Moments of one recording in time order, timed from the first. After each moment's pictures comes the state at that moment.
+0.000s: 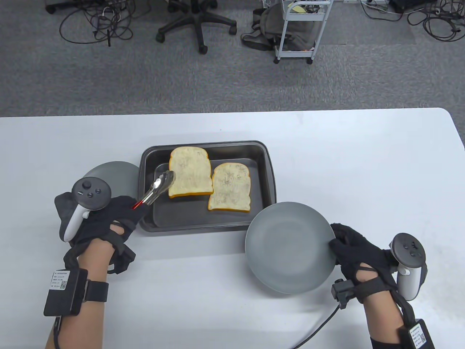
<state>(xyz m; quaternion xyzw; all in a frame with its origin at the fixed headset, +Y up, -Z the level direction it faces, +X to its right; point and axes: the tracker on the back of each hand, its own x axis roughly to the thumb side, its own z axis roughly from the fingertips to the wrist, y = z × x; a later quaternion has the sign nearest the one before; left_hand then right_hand) -0.301 -0.643 -0.214 -0.14 0.11 0.29 0.94 0.291 -0.706 -0.147 -0.14 0.10 0.77 0.61</state>
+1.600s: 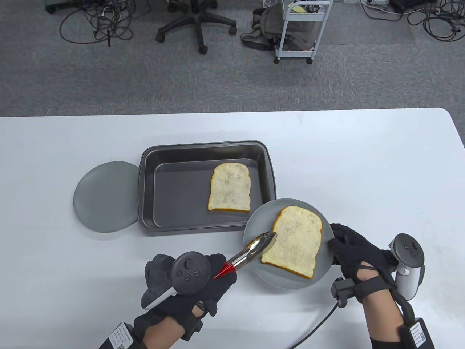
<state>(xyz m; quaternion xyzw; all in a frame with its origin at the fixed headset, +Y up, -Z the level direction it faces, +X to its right) -0.110 -0.627 -0.104 -0.09 -0.16 0.19 0.96 0.290 -0.709 -0.147 -0.14 0.11 0.74 0.64</state>
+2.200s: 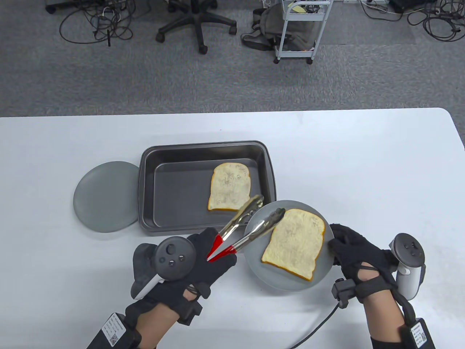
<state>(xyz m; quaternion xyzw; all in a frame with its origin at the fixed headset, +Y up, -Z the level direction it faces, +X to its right) -0.145 -0.610 -0.134 -0.04 -0.09 0.27 0.96 0.291 -0.709 -0.148 -0.14 0.11 0.75 0.64</state>
